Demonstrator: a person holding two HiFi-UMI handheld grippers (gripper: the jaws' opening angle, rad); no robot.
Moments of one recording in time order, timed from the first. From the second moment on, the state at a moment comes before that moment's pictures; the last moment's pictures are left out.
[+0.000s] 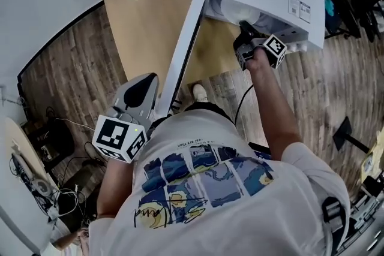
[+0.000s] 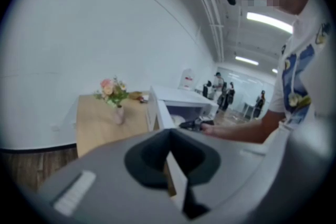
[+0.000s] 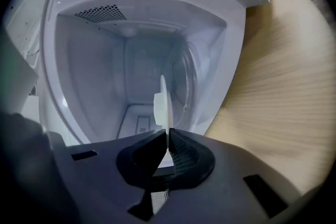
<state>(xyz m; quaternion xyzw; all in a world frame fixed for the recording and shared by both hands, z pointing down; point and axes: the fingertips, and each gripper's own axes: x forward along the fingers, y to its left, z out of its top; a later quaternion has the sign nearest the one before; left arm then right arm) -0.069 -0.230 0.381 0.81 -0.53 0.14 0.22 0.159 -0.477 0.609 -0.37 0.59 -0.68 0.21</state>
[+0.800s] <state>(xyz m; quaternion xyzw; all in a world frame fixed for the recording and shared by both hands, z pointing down) -0.078 -0.236 0.388 0.80 -0.54 0.15 0.23 0.157 -0.515 0.606 -0.45 0.70 -0.55 0.08</state>
